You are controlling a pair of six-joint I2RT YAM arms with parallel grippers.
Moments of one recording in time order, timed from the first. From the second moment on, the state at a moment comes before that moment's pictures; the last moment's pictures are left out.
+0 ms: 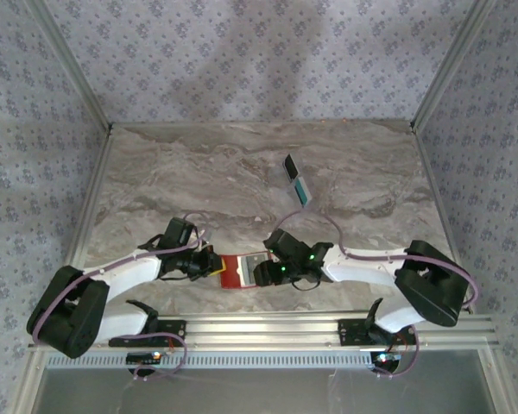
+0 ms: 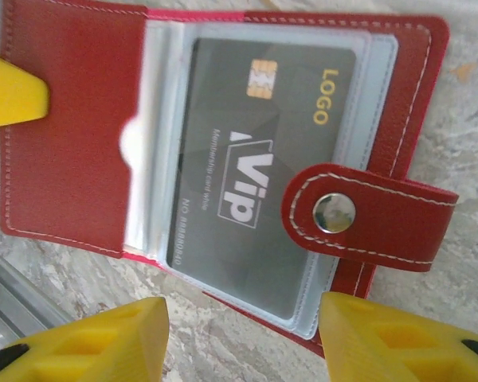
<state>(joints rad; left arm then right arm) -0.47 1.23 0.38 -0.19 0.60 -0.79 1.01 1.45 0.67 -0.22 -0.19 0.77</state>
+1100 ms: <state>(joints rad) -0.47 1.24 0.38 -0.22 0.59 -0.79 0.98 1.46 0.66 -0.23 -0.24 0.76</state>
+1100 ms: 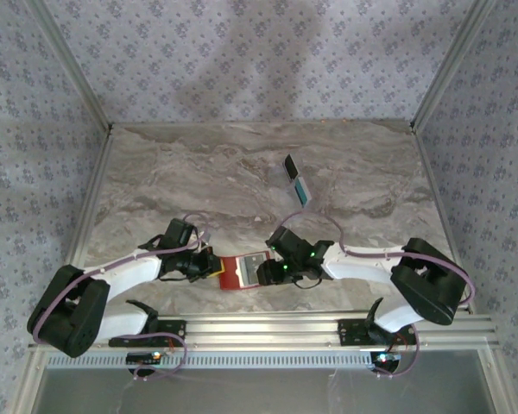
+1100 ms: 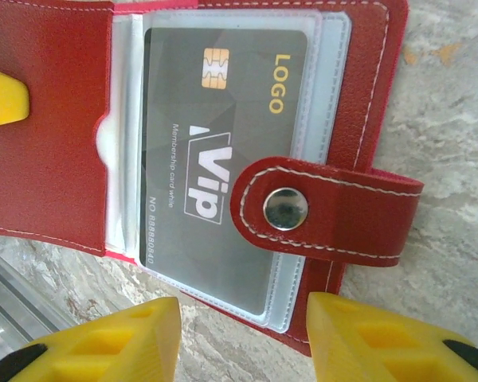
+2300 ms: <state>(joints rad) -0.47 1.24 0.38 -0.22 0.59 -0.79 0.94 1.51 0.61 -0.01 -0.39 0.80</state>
